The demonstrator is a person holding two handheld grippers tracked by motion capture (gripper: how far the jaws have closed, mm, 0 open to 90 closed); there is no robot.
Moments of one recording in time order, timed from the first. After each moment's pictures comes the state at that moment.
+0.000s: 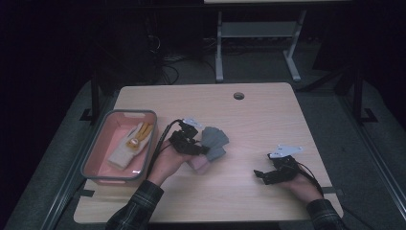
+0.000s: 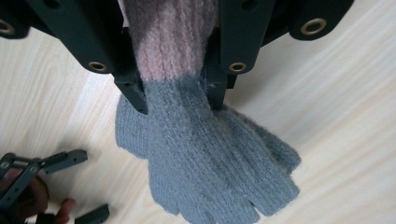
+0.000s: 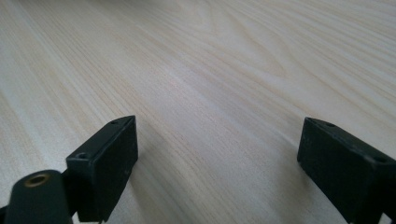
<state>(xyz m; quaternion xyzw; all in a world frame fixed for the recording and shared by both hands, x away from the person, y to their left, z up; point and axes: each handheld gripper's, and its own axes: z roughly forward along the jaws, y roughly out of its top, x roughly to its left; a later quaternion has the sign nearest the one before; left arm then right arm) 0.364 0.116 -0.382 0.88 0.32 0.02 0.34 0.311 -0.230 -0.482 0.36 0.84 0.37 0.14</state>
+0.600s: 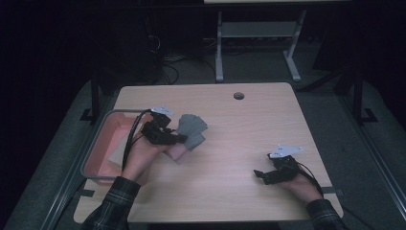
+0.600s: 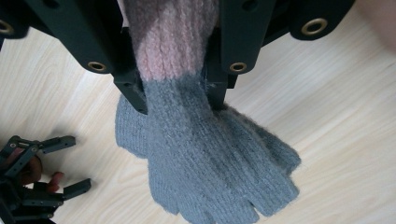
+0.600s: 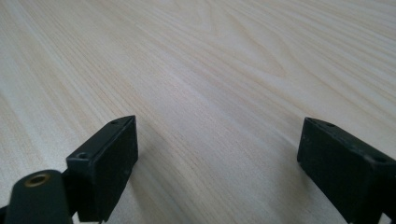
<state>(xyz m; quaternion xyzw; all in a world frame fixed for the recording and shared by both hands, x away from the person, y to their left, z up) 0.363 0.180 -0.342 0.86 0.36 0.05 0.37 0.311 -0.230 -0.482 0.37 0.84 0.37 0.14</state>
